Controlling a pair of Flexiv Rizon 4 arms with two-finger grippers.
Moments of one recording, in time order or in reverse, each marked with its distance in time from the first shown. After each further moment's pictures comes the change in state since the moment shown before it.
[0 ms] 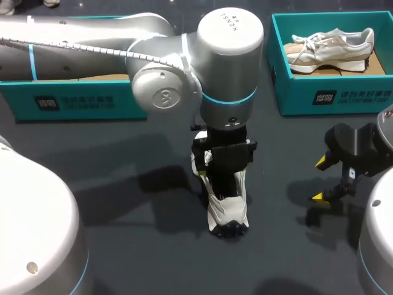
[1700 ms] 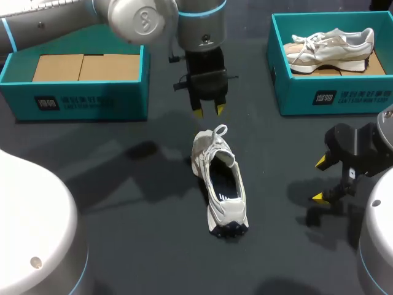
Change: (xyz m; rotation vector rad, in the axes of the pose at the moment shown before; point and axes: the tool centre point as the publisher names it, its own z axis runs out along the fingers) left arm 0.009 0.109 -0.073 0.086 -0.050 -0.027; right arm 0.000 0.000 0.000 0.000 0.000 0.000
